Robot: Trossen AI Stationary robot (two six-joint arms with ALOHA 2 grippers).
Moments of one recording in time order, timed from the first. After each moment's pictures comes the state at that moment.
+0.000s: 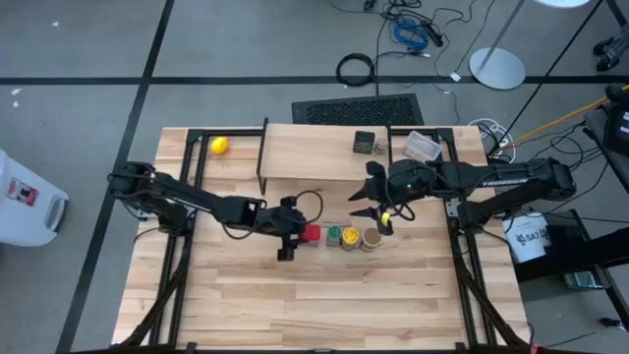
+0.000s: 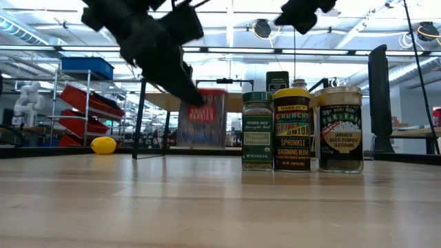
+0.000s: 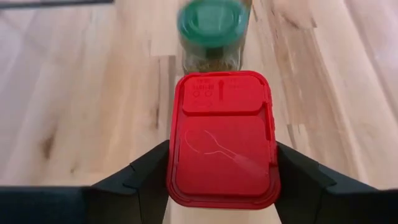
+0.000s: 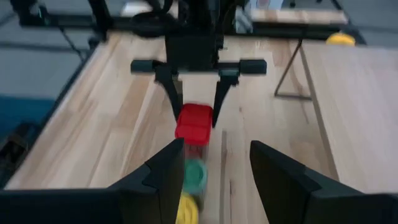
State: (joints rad) left arm -0.15 1.54 0.88 -0.09 -0.11 -0.02; right arm 0.01 1.16 1.02 -0.40 -0.07 -0.02
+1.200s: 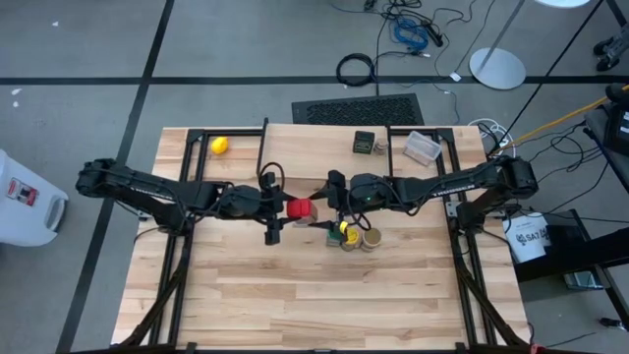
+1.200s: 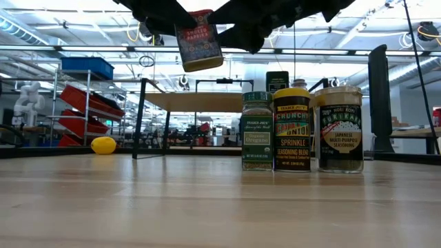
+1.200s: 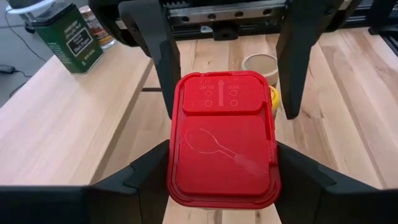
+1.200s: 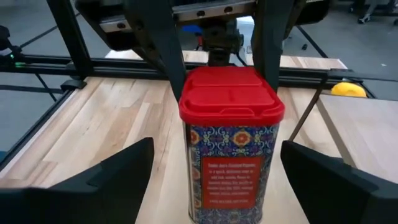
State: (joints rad) left arm -0.15 1.21 0.91 -0.17 -0.27 0.01; right arm 0.02 1.54 1.02 0.18 -0.03 -0.01
